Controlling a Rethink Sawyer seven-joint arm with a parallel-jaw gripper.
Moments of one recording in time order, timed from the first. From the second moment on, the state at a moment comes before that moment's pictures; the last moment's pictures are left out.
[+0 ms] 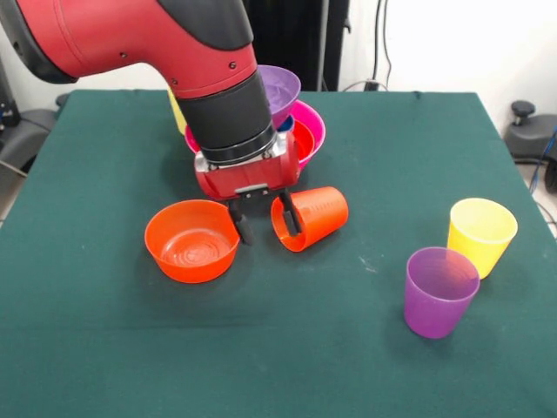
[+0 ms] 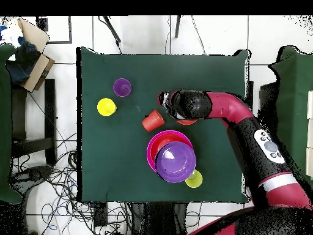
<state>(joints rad) -0.82 -0.40 0.74 1.50 -0.53 0.66 1.80</state>
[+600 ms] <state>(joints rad) -0.84 -0.40 0.76 1.53 -0.55 0.66 1.80</state>
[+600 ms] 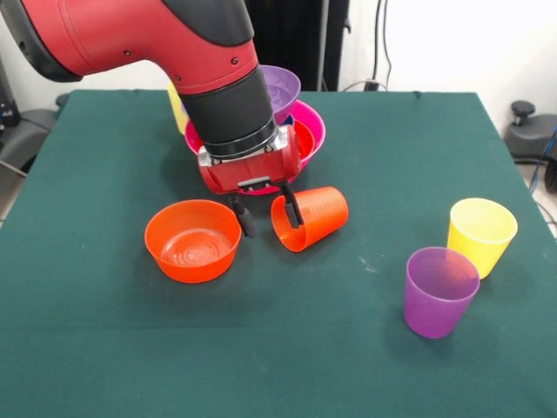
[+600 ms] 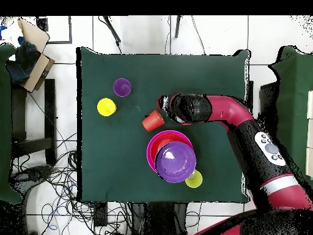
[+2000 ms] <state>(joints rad) -0.85 -0.29 0.75 1.58 -0.71 0.59 1.80</state>
